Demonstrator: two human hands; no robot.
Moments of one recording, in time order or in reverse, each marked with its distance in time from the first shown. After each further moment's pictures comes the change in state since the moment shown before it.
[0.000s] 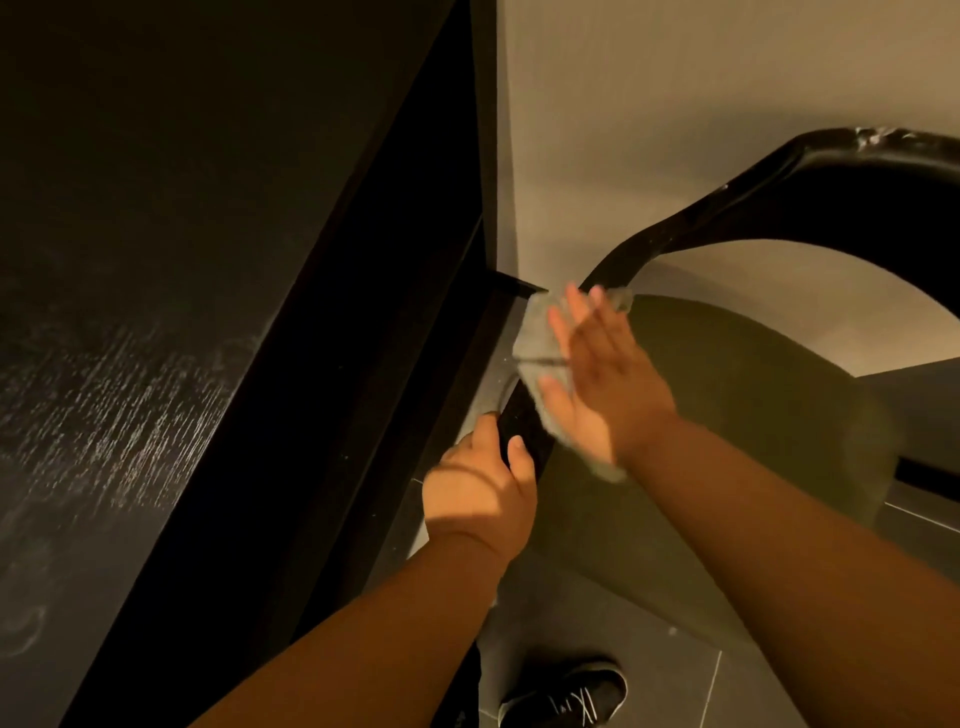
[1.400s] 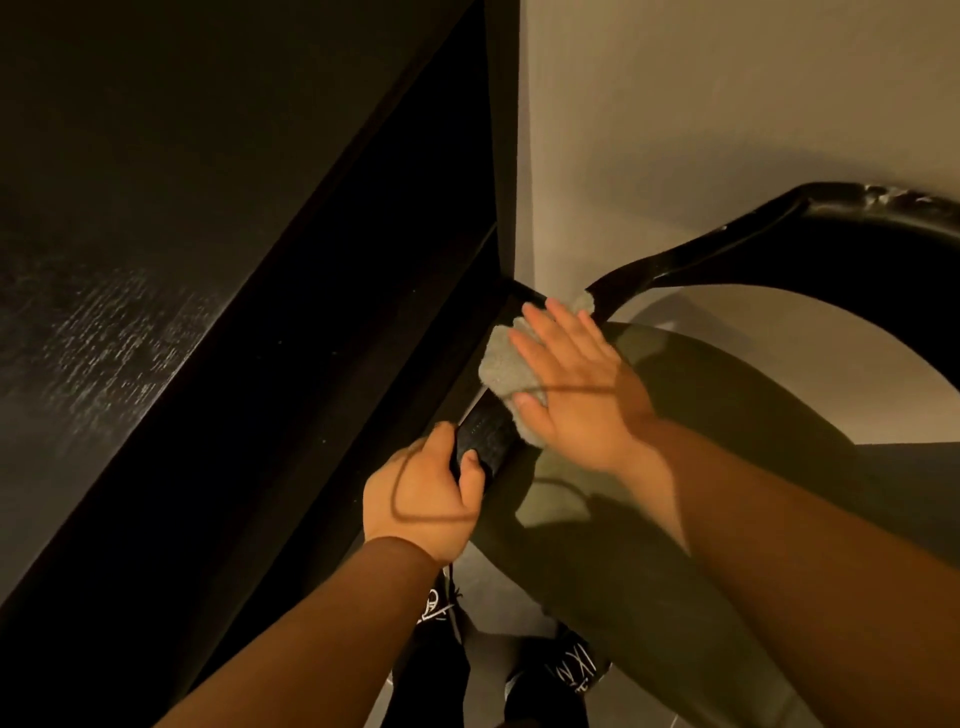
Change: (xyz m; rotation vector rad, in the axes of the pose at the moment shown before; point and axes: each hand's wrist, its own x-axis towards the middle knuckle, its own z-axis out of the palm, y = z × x) left_hand -0.005 0.005 -0.003 0.056 0.096 -0.072; right_hand 0.024 0.034 -0.012 -0.072 -0.010 -0.300
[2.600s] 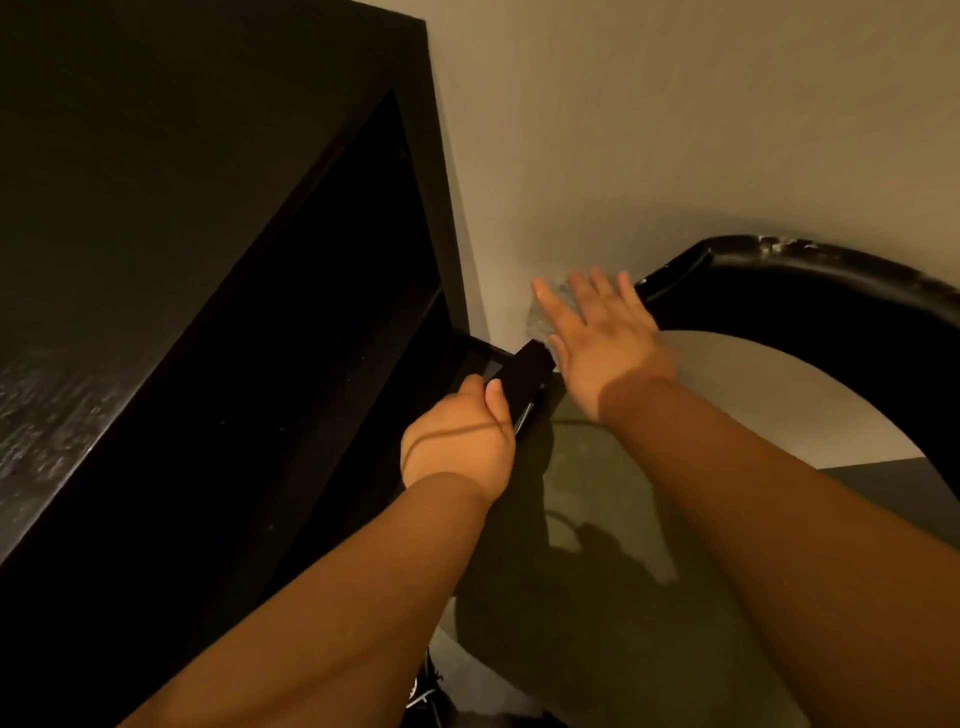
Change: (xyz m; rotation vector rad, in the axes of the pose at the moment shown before) left_hand 0.106 0.109 0.000 0.029 -0.026 0.003; right_hand 0.032 0.090 -0.037 -0.200 0.016 0.340
